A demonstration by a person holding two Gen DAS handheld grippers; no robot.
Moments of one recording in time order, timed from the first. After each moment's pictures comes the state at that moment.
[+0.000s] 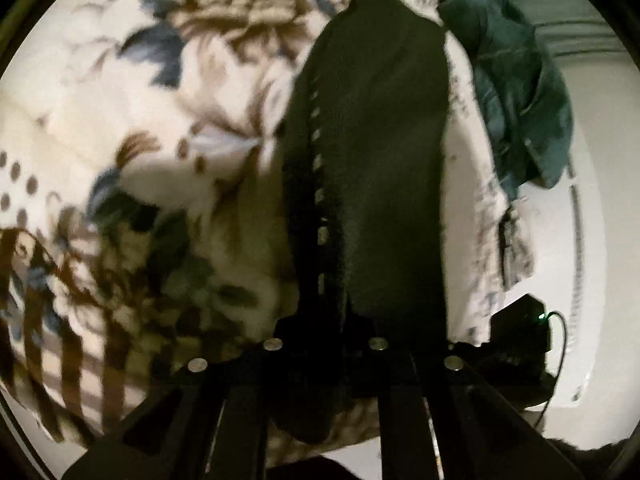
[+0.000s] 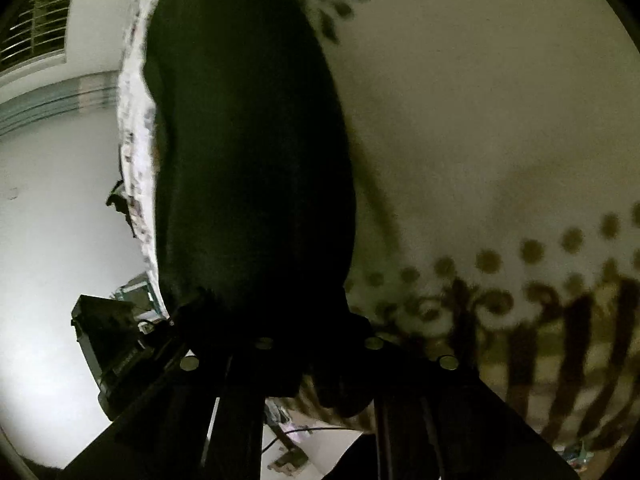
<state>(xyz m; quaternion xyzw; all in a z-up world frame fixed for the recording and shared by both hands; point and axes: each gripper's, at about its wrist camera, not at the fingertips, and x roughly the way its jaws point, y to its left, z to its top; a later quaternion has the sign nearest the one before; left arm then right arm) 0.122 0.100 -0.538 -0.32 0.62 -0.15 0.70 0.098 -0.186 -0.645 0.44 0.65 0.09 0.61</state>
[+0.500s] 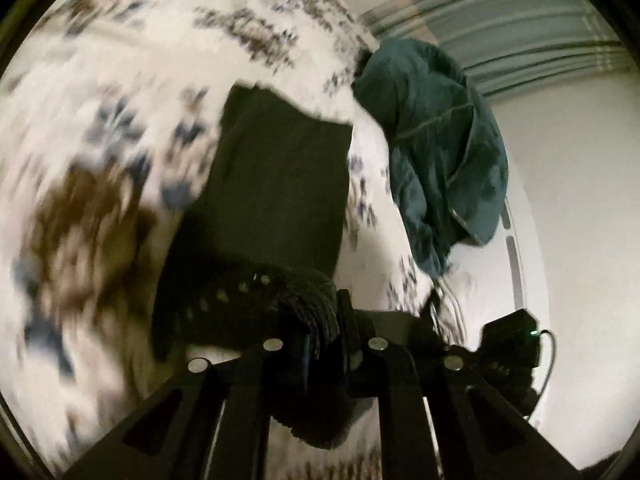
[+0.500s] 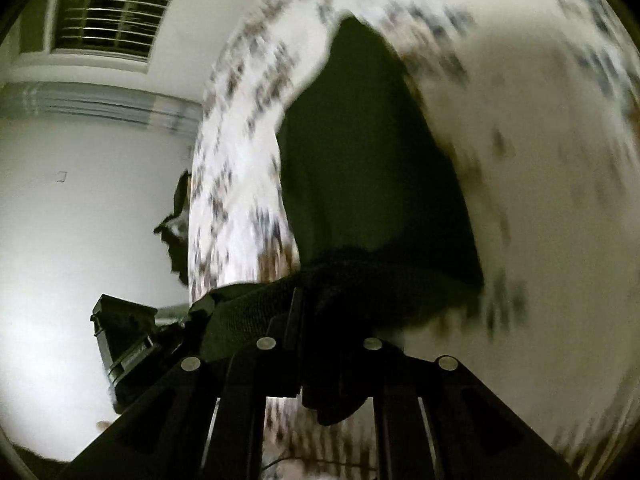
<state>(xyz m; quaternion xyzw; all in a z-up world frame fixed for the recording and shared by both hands) 0.316 0.079 -0.456 -0.35 0.51 -0.22 0.76 0.291 -0.233 -0.505 0.39 0.52 0.13 0.75</state>
